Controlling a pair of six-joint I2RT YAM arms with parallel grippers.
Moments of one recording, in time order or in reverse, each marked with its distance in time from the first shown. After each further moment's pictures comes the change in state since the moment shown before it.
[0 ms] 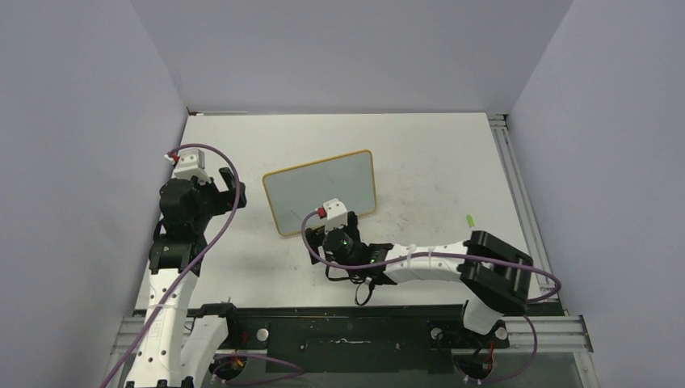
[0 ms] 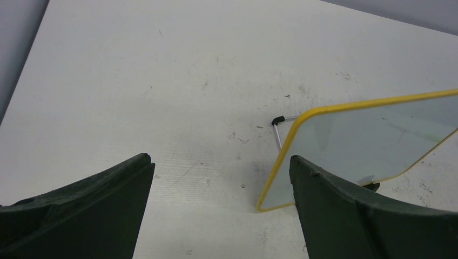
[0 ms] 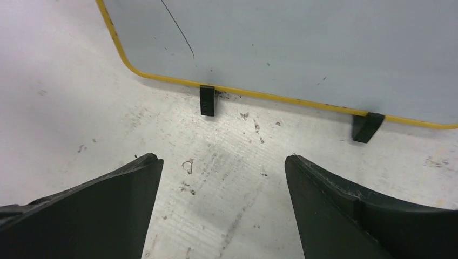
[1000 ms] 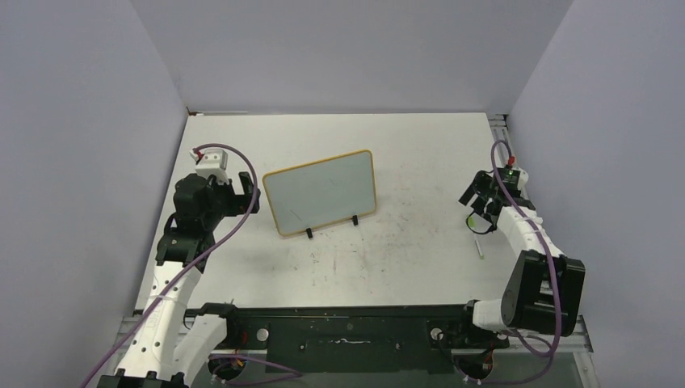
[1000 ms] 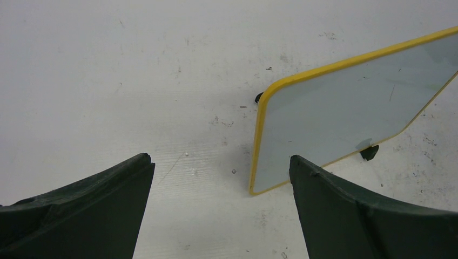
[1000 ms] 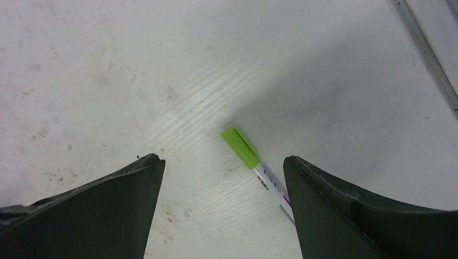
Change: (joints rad) left arm -0.110 0.048 0.000 -0.006 0.025 0.082; right arm -1.328 -0.363 -0.056 -0.543 -0.431 -0.021
